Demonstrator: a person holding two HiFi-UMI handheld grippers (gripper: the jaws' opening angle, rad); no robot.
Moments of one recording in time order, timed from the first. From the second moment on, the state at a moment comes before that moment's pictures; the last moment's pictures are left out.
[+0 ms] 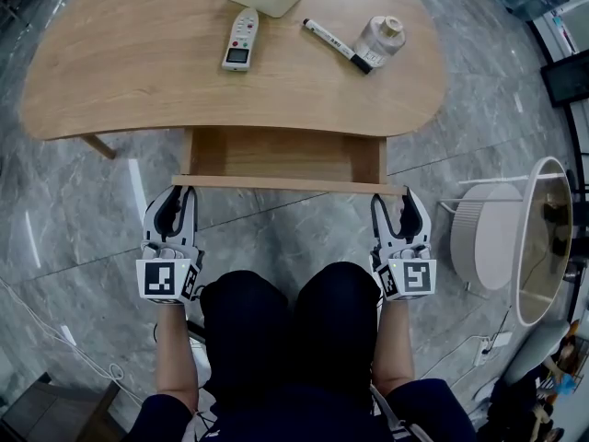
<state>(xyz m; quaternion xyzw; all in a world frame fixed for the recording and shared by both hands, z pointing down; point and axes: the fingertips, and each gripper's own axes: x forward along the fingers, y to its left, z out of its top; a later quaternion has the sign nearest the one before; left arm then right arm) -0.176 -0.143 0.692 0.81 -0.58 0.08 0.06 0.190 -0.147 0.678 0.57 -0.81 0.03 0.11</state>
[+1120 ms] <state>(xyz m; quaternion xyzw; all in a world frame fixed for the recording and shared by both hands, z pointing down) -0.180 -0.183 0.692 0.77 -0.63 0.08 0.08 0.192 -0.189 0.679 0.59 -0.80 0.05 0.11</state>
